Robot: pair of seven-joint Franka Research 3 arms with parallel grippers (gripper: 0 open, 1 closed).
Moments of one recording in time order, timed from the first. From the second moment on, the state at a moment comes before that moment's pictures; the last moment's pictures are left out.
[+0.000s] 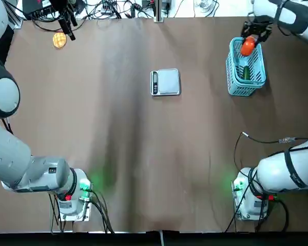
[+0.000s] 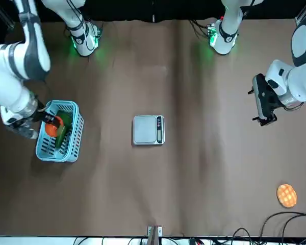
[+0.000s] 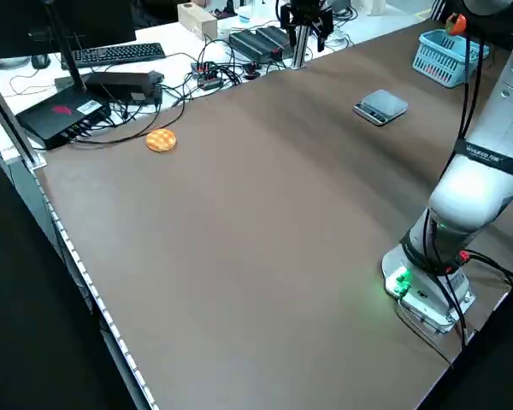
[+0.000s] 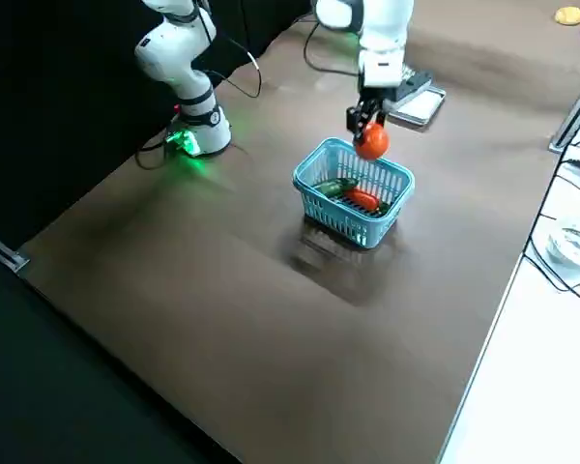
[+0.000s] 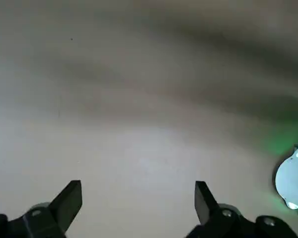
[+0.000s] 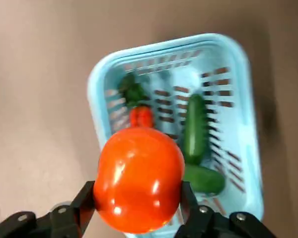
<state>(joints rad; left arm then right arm) 0.03 0.12 -0.11 -1.66 -0.13 1.62 1.36 0.06 0.09 -0.02 -1.98 -0.02 2.04 0.29</state>
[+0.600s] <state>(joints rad) -0.02 0.12 -0.12 -1.66 -0.13 1.62 1.38 0.37 0.15 0.00 -1.98 0.19 2.21 0.26</state>
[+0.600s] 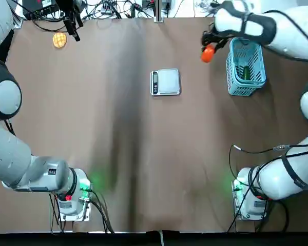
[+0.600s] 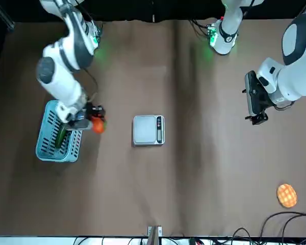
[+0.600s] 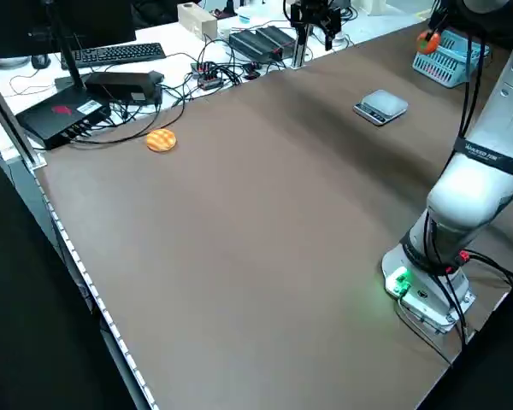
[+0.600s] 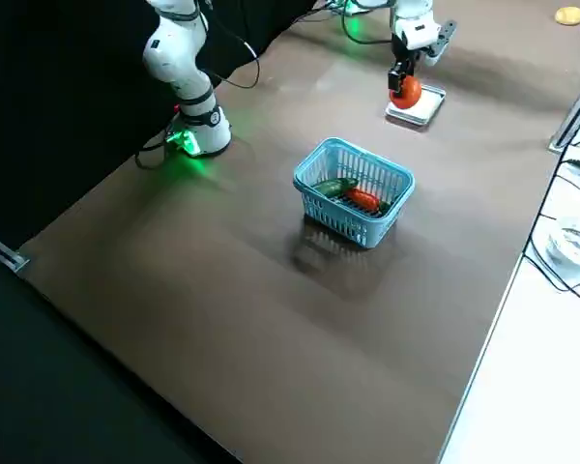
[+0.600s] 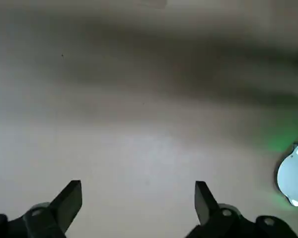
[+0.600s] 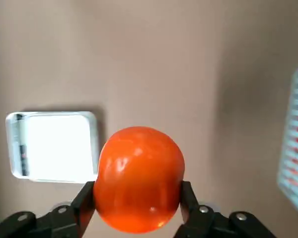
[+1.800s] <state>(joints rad) -0.03 0.12 -0.12 -1.66 -0.11 1.62 1.39 0.48 0.45 0.00 -1.97 1.21 2.29 -0.63</state>
